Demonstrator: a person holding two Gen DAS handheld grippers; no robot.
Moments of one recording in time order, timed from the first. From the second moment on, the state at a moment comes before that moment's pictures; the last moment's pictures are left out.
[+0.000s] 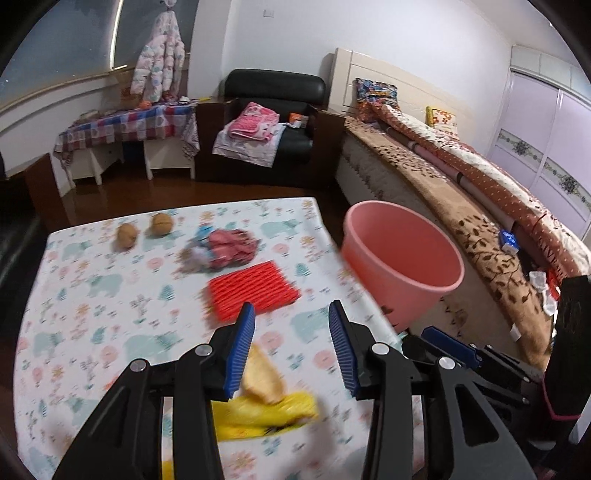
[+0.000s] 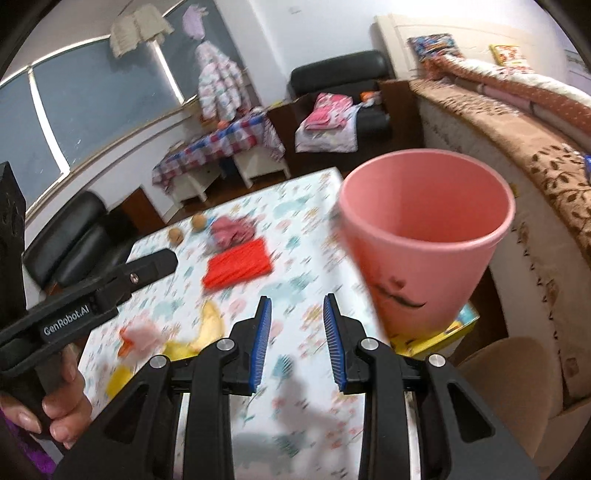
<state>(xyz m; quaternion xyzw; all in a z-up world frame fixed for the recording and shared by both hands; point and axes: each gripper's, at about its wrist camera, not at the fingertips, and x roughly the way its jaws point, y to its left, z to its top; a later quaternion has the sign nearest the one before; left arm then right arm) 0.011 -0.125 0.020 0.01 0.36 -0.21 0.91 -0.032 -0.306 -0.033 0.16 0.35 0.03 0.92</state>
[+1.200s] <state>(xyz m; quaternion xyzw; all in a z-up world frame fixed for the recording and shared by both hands) -0.012 -0.068 0.007 -0.02 0.36 -0.14 0.92 -0.036 -0.263 -0.027 0.12 0.35 0.14 0.92</state>
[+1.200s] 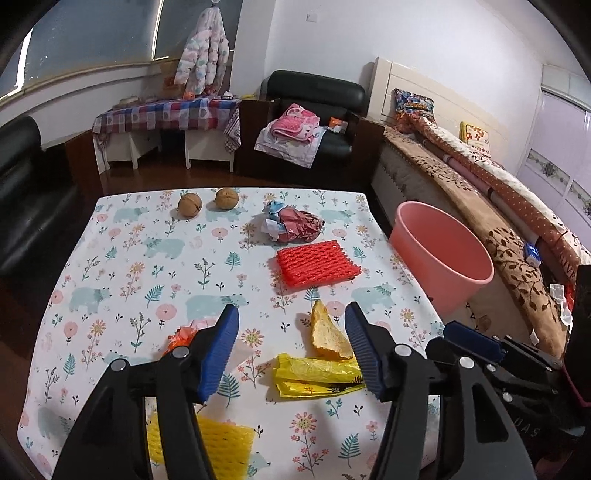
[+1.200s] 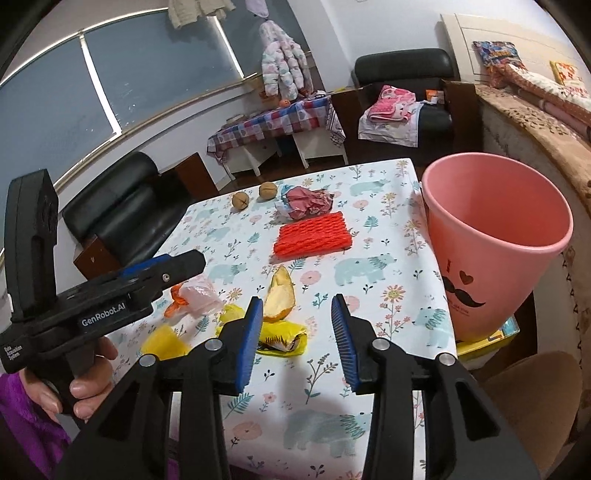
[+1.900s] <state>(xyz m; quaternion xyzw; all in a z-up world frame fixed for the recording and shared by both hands) 0.002 0.022 -0.008 -0.03 0.40 -0.11 0.91 -0.023 -0.250 -0.048 0.13 0.40 0.17 0.89</state>
